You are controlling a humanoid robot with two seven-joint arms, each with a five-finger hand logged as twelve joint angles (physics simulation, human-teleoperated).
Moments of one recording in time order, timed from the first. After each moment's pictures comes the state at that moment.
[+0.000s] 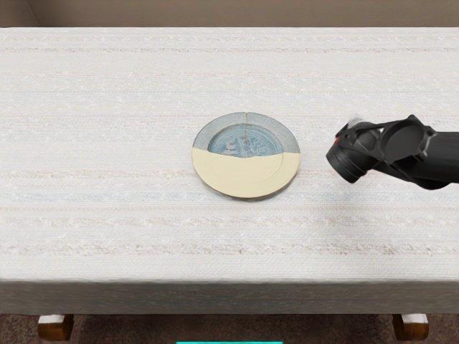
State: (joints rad) left arm -0.06 0.00 0.00 -0.13 0.03 -0.18 0.09; right arm 1.45 -0.20 -0.58 0.98 -0.12 -0.61 -0.61
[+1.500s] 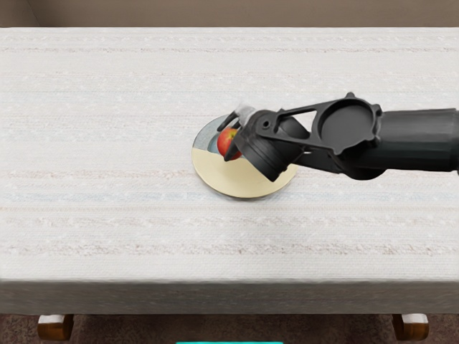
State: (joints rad) left arm -0.06 0.00 0.00 -0.13 0.03 -0.17 0.09; right arm 1.59 -0.06 -0.28 1.21 -0.11 -0.61 -0.61
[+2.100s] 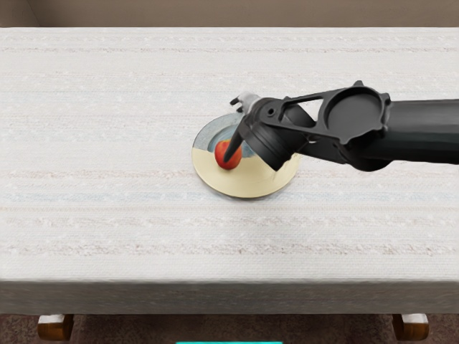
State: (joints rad) left arm -0.06 0.00 0.00 -0.13 0.03 -0.17 0.09; right arm 1.63 -0.08 -0.27 1.21 -0.11 -0.61 -0.61
